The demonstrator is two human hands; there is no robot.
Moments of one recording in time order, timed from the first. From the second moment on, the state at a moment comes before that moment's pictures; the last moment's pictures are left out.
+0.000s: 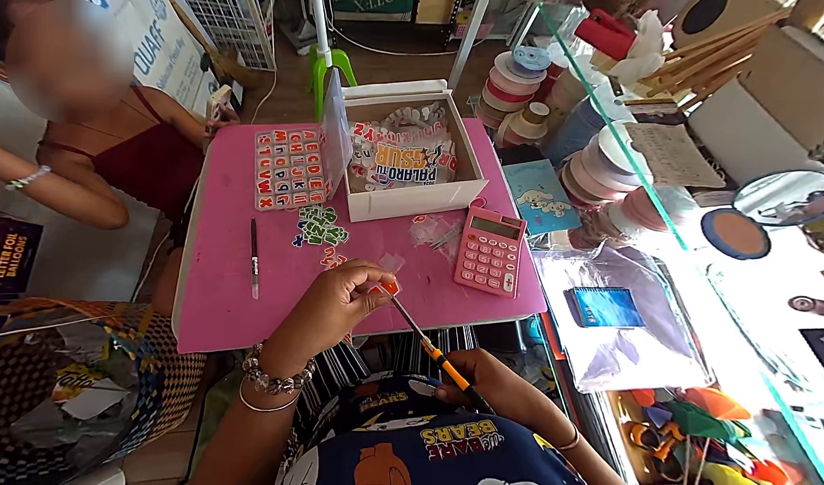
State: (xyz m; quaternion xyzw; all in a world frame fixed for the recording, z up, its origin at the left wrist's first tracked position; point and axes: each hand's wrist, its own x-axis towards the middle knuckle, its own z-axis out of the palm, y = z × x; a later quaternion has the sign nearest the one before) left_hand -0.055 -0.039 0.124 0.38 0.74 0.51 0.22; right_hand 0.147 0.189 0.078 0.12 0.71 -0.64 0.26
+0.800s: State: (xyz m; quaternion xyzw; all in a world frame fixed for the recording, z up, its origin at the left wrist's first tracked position) left_hand -0.054 -0.038 0.123 0.38 0.71 0.51 0.29; right_hand 0.145 0.183 0.078 0.13 0.73 -0.63 0.25
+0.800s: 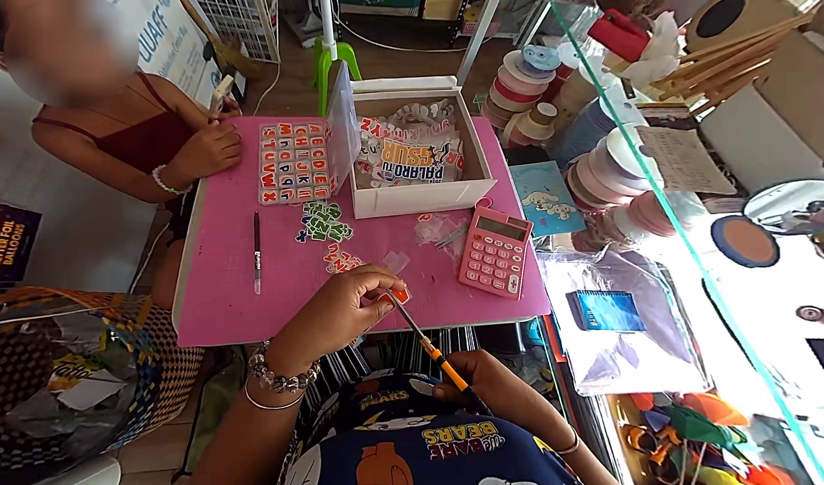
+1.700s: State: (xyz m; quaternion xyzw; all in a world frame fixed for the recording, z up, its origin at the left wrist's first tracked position) left_hand -0.085 -0.057 0.091 0.23 0.88 0.35 0.23; right_hand 0.149 0.186 0.068 0.14 0.81 -0.48 0.30
